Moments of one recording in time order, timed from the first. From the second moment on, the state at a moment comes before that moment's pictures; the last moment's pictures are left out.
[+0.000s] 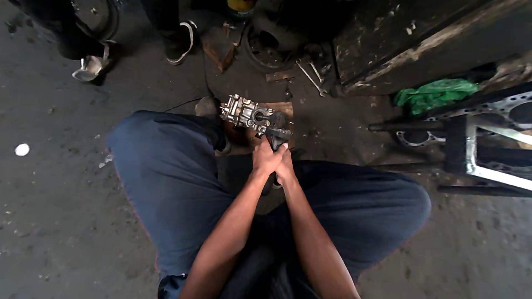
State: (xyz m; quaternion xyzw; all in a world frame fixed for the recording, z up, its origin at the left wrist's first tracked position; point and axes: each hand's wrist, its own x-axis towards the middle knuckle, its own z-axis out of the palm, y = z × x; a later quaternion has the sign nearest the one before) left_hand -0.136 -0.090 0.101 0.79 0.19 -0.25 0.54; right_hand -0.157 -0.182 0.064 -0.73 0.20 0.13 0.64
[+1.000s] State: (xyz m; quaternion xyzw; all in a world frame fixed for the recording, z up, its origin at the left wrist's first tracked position) left_hand -0.134 -0.100 0.102 0.80 0.18 -0.26 0.51; right_hand -0.159 -0.188 0.061 -0.66 0.22 0.12 0.71
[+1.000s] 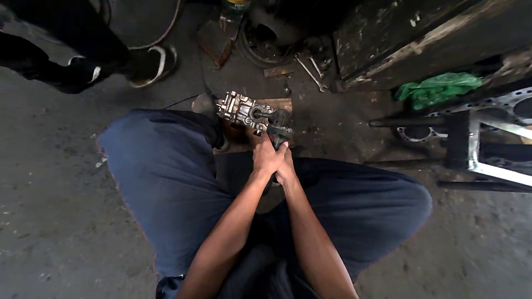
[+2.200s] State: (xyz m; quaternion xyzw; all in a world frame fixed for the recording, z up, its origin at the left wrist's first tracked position) left_hand -0.141 -0.088 0.078 0.73 0.22 -0.21 0.61; right_hand -0.164 -0.173 0.055 -0.88 0.15 0.08 0.45
